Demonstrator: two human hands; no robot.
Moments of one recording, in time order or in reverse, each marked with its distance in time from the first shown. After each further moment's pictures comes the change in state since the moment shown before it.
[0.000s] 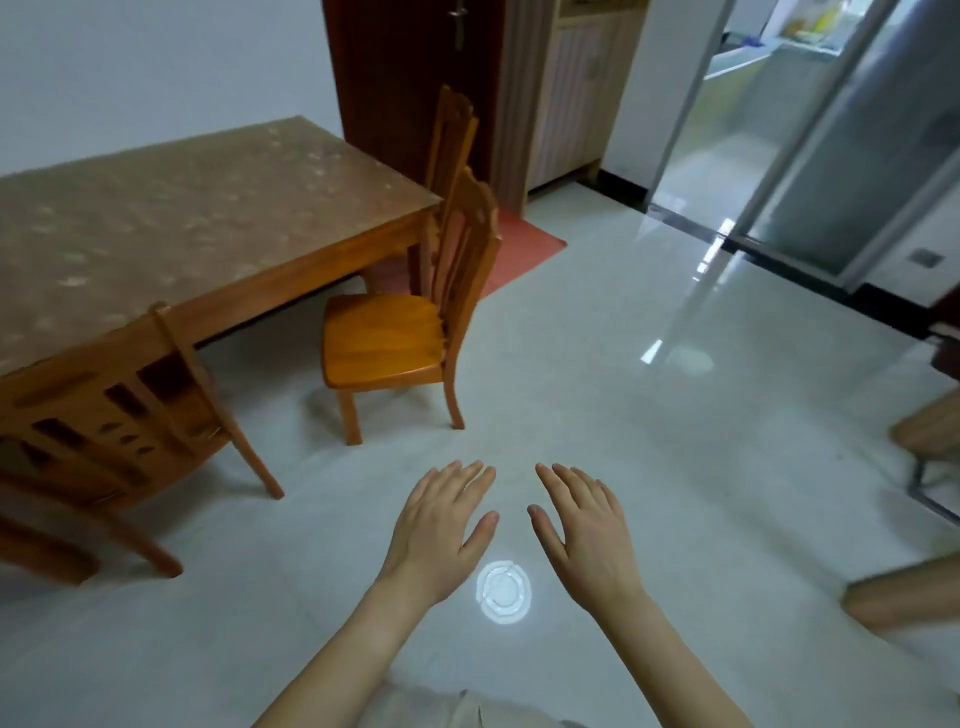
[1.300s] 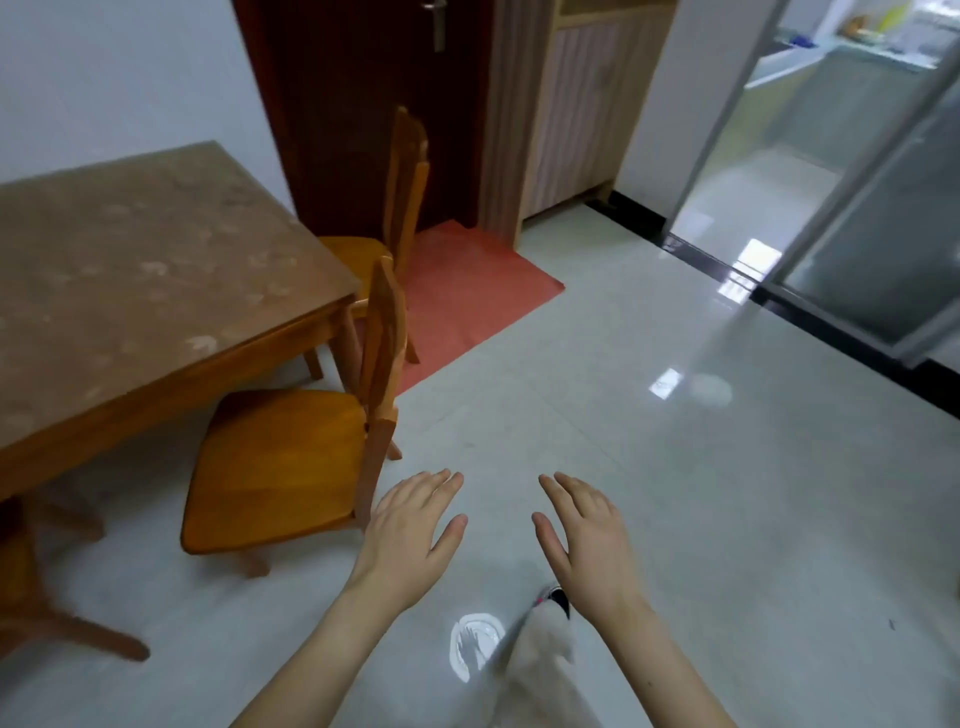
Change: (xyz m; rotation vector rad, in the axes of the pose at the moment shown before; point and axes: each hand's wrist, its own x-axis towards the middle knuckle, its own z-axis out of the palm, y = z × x) left_hand 0.554 -0.028 0.051 -0.057 0.036 -0.099; right_hand 0.501 0.280 0.001 0.081 -0.009 -0.044
